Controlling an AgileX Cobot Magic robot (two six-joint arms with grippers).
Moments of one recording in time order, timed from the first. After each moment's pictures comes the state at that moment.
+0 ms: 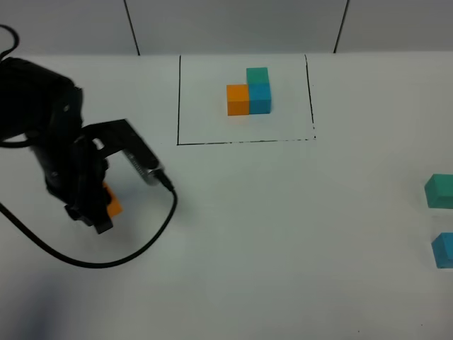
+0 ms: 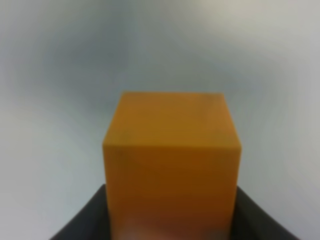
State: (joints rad) left arm -0.41 1.79 -1.14 0.10 0.95 0.50; right arm 0.01 0.00 -0.50 0.11 1.05 0.05
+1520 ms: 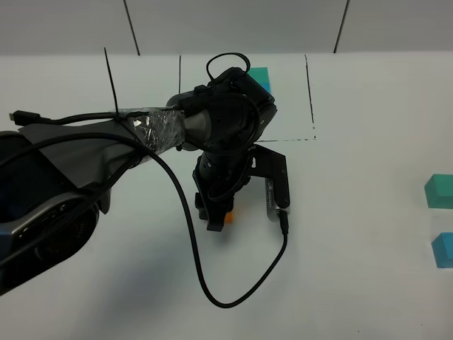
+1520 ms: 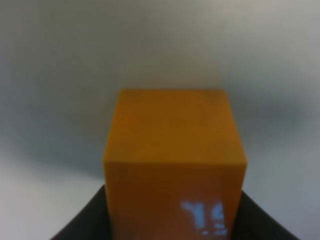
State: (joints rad) left arm -0.75 2.32 -1.77 0.14 1.19 0.75; right arm 0.01 0.00 -0.50 0.11 1.05 0.05
